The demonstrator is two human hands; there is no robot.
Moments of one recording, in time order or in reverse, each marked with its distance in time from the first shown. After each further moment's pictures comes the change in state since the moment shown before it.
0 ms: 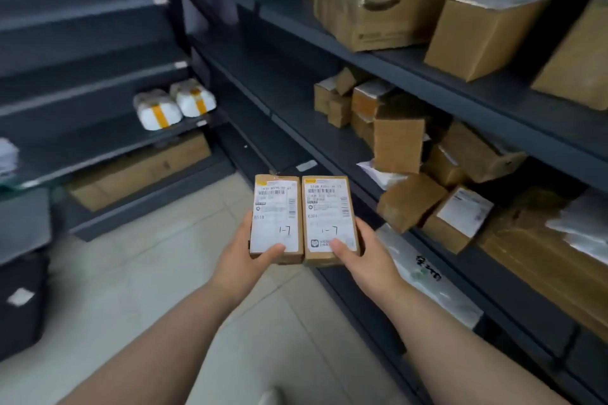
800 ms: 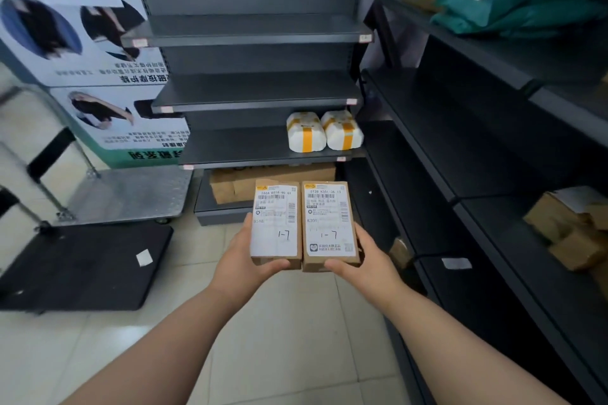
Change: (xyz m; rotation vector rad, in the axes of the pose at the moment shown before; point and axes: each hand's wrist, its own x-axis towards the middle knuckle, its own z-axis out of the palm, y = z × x) left_hand 0.145 -0.134 -0.291 0.065 0.469 -0.107; right_hand 0.210 -0.179 0.297 -0.142 -0.557 -0.276
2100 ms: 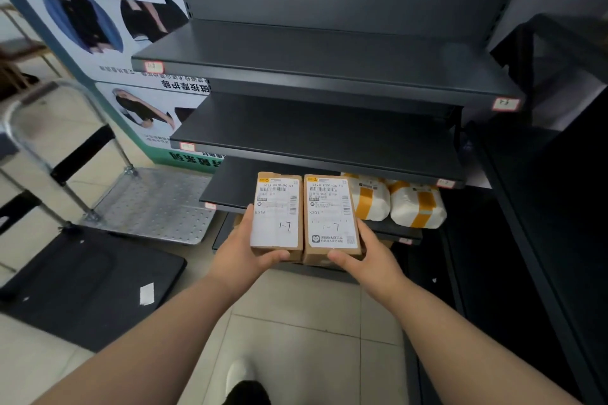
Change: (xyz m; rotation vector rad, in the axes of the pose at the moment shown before) left_hand 0.412 -0.052 -0.052 0.165 0.176 -0.266; right_hand 0.476 -0.086 -0.013 -0.076 -0.249 -0.067
